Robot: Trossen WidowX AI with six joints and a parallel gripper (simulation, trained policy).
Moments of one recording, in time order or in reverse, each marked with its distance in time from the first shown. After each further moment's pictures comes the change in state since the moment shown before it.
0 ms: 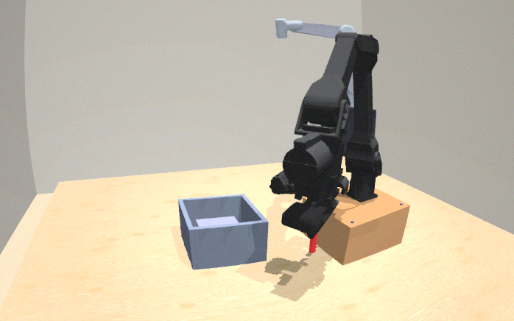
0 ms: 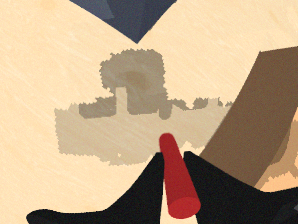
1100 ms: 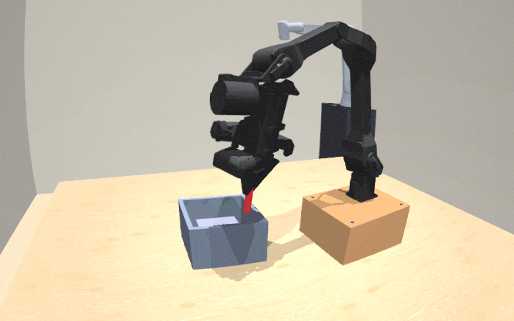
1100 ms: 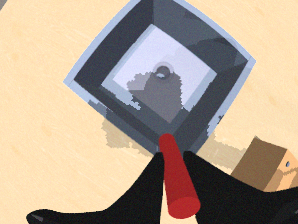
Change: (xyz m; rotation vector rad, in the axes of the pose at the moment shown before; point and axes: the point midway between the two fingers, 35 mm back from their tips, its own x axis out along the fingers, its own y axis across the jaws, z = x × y) arm -0.065 0.021 0.133 0.016 -0.144 0.099
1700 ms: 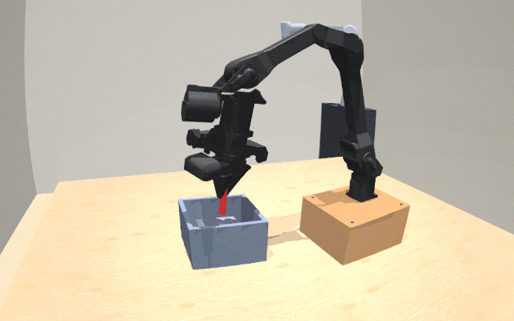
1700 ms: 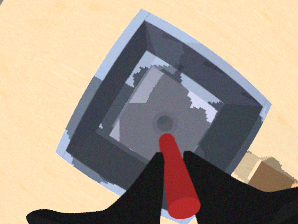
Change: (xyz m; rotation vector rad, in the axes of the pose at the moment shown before) arm 0.037 -0.002 0.057 0.088 0.026 -0.002
